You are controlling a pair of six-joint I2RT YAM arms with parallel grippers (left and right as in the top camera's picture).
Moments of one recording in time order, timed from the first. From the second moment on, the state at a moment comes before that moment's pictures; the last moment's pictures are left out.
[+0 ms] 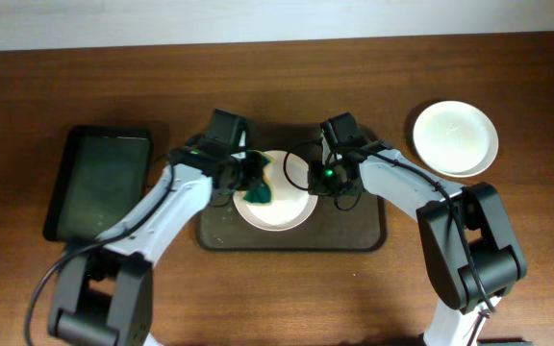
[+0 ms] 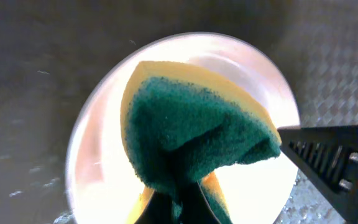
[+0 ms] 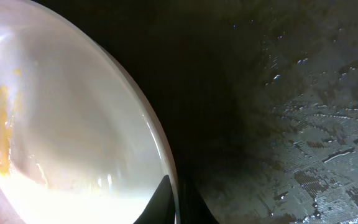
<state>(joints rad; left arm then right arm) -0.40 1.77 1.18 -0.54 0.17 -0.49 0.37 1.94 1.18 -0.48 -0.25 0.42</state>
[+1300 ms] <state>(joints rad) -0.48 1.91 1.28 -0.75 -0.34 -0.53 0.38 1.94 1.16 -0.46 -0.26 0.42</state>
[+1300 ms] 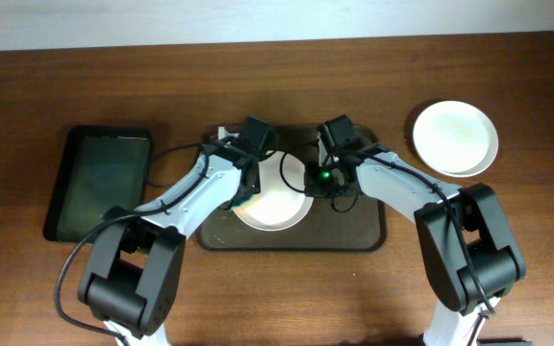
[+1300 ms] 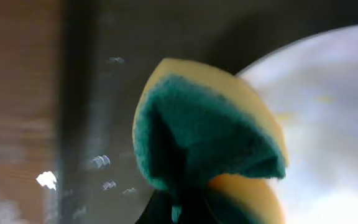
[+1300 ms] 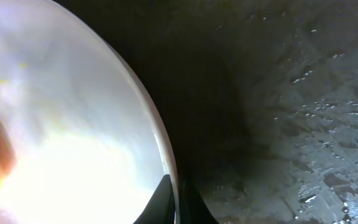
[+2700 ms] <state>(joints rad) 0.32 1.74 1.32 -0.69 0.10 -0.54 0.97 1.89 1.66 -0.85 1.12 0.00</state>
